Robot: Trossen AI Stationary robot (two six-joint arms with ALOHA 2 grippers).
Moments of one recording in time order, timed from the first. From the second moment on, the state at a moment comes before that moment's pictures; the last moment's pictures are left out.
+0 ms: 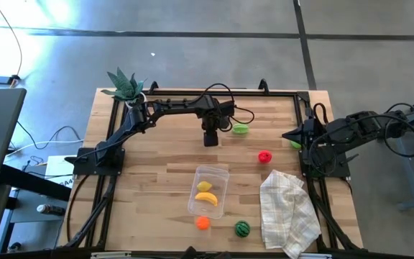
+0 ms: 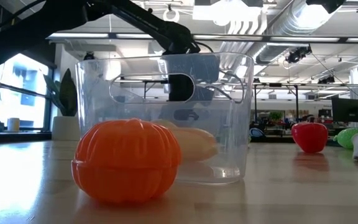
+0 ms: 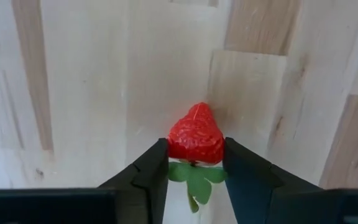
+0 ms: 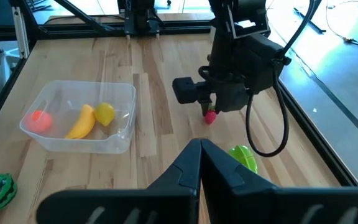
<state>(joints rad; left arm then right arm) 0.43 2.36 1.99 -1.12 0.06 0.24 0.33 0.59 0.97 -0.92 0.46 0.20</state>
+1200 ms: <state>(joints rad) 0.32 2.24 2.36 -1.48 0.35 0.55 0.33 0.59 0.97 -0.92 0.46 0.20</state>
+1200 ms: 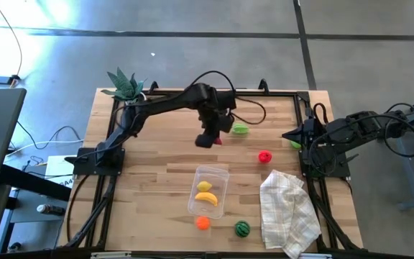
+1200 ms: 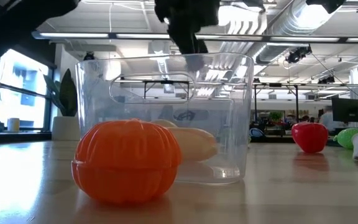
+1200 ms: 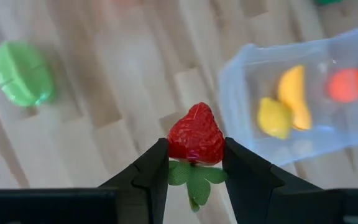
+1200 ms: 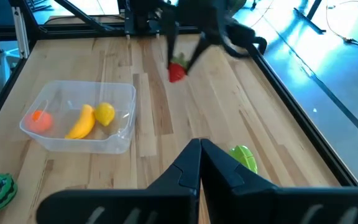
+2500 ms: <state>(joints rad) -0.03 2.40 2.31 -1.34 0.11 0.58 0.33 0.59 0.97 -0.94 0.46 0.20</state>
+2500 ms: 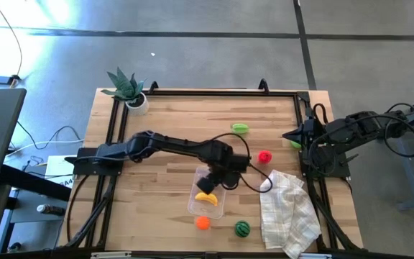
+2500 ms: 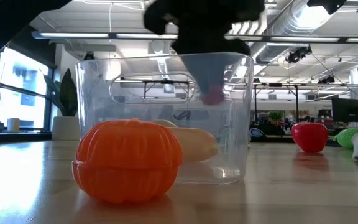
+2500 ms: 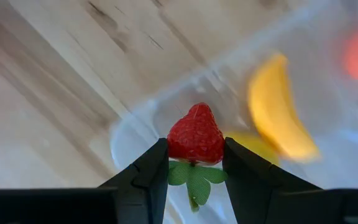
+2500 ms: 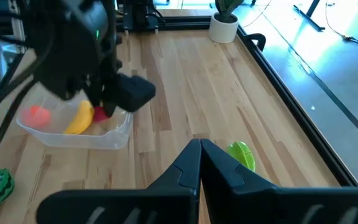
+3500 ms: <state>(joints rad) -0.05 2.51 2.31 -1.31 0.11 0.52 0.33 0.59 0.97 -0.95 0.46 0.20</state>
